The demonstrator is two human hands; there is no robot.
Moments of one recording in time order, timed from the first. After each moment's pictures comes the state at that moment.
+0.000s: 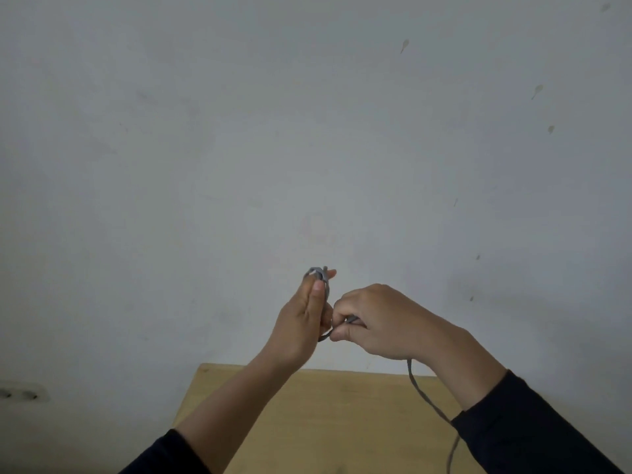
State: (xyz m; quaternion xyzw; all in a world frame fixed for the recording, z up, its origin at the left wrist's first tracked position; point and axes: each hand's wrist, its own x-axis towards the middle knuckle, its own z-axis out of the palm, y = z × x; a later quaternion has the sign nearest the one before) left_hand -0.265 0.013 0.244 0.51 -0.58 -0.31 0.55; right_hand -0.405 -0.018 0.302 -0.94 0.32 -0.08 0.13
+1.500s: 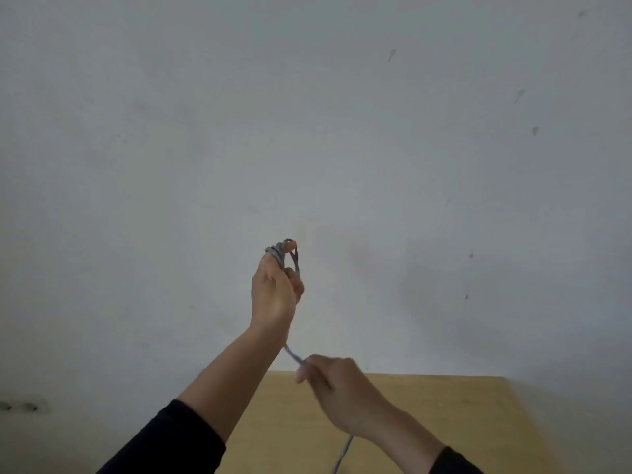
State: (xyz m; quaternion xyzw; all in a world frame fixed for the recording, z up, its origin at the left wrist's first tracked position) left_hand -0.253 -0.005 0.275 0.51 -0.34 -0.36 0.71; right_hand -0.379 0.019 0.206 -0.84 0.37 -0.22 0.32
